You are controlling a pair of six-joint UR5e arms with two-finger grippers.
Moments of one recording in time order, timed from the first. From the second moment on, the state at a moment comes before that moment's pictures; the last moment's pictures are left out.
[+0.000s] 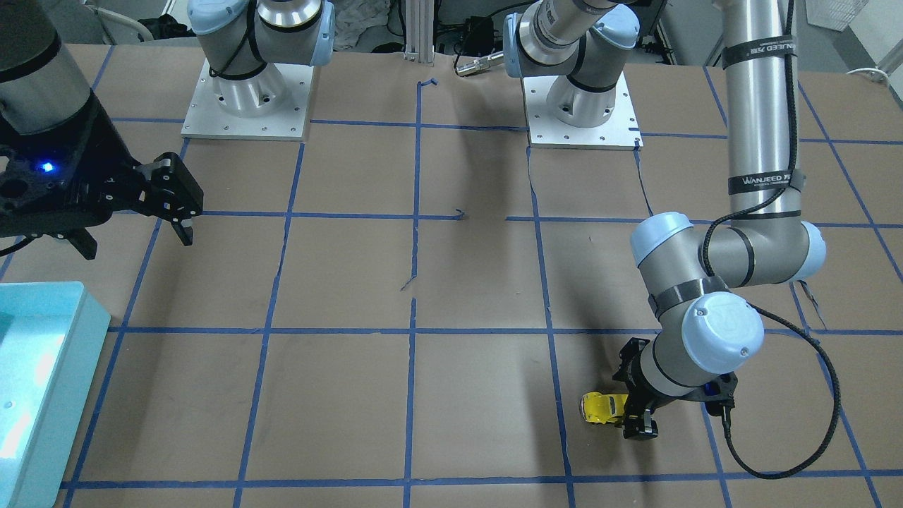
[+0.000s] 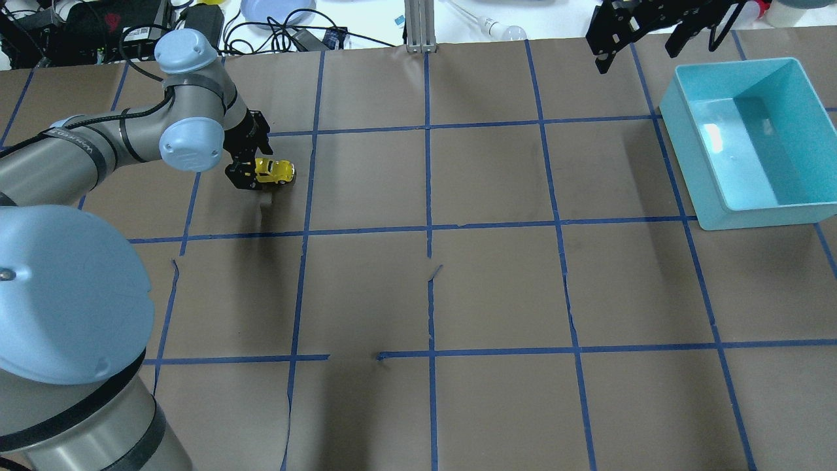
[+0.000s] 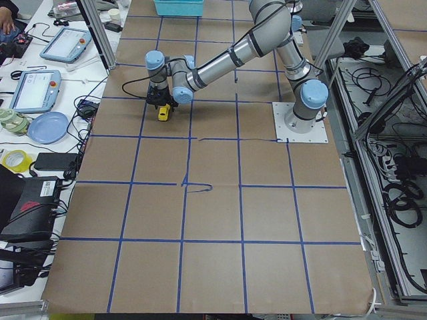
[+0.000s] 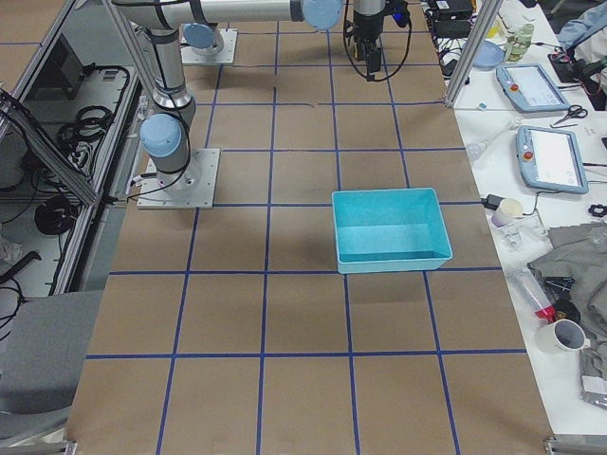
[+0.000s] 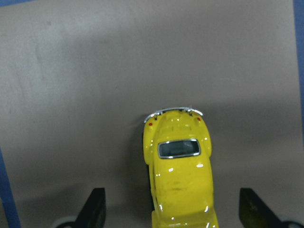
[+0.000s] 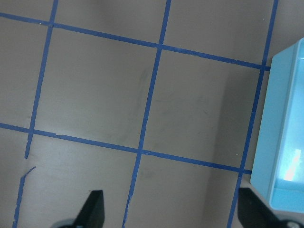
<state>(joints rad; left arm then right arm) -1.44 -2.18 -1.56 -0.96 1.57 -1.31 1.52 -1.40 1.33 -1.62 -1.57 -0.26</state>
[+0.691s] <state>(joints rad) -1.44 -2.17 -1.51 -0.96 1.40 -1.39 1.52 -1.40 1.33 -1.62 -1.57 -0.26</state>
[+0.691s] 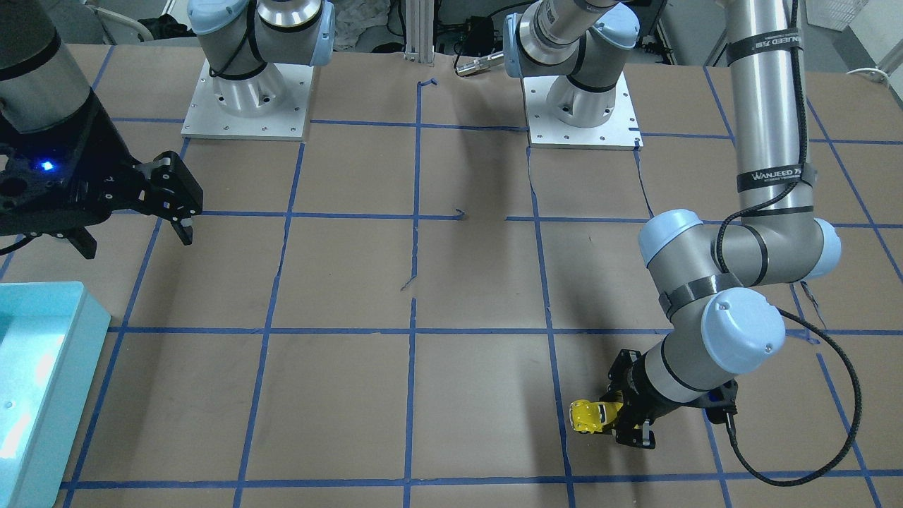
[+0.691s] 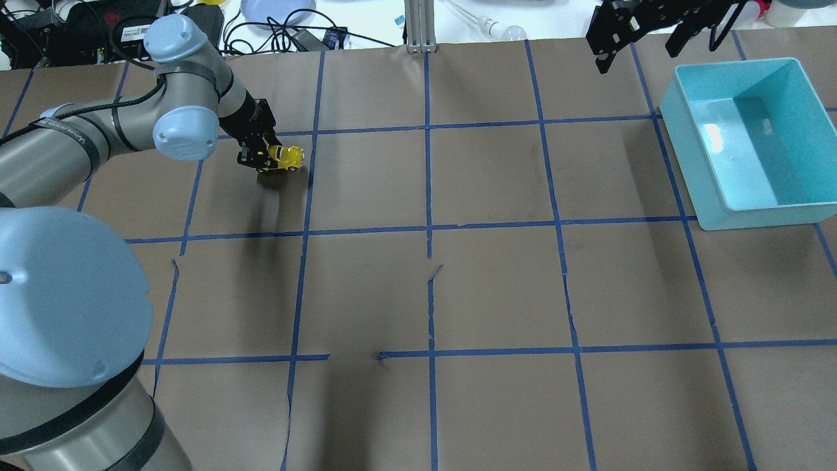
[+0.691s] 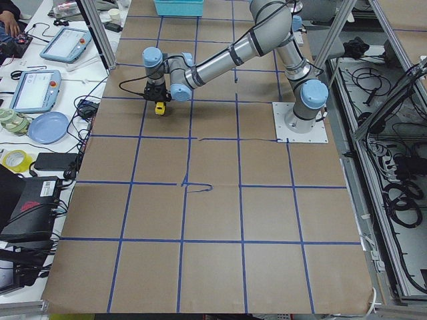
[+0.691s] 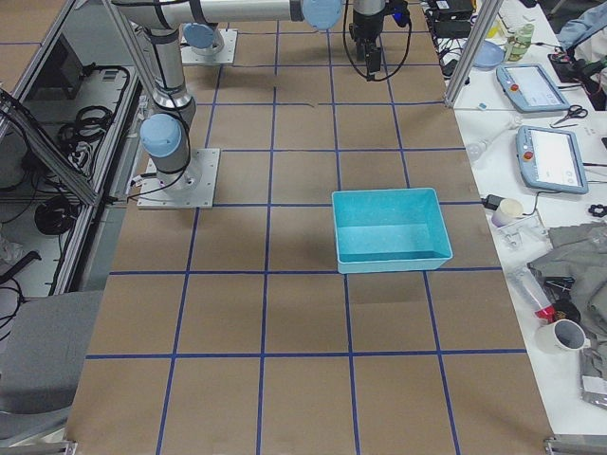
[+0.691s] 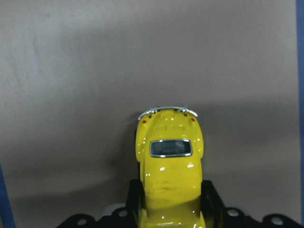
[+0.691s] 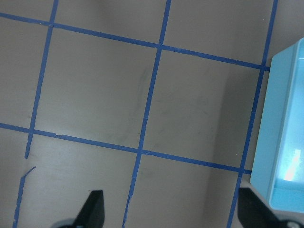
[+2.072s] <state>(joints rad) -1.49 -2.22 -1.51 -0.97 1.29 -1.42 1.52 -1.41 1.32 -1.60 -1.56 -0.07</state>
